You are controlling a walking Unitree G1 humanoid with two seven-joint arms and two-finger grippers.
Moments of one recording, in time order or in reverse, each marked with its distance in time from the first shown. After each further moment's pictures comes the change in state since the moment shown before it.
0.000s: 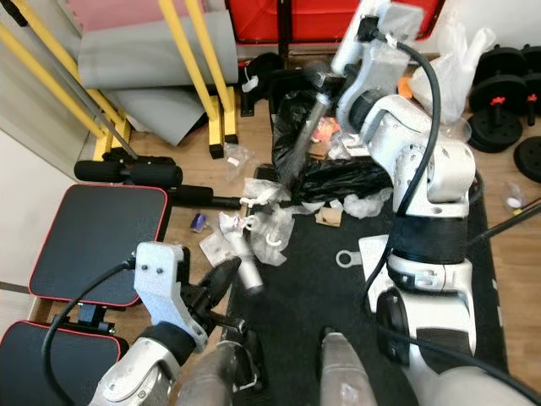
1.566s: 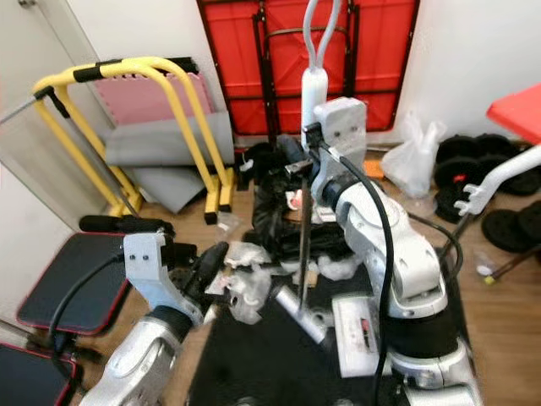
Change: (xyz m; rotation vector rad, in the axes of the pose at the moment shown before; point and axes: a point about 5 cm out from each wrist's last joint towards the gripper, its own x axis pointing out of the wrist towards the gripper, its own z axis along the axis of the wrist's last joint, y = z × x) left arm 0.019 0.030 0.002 -0.050 -0.066 0.102; right arm -0.019 0.023 -0.056 -0.189 0.027 -0.184
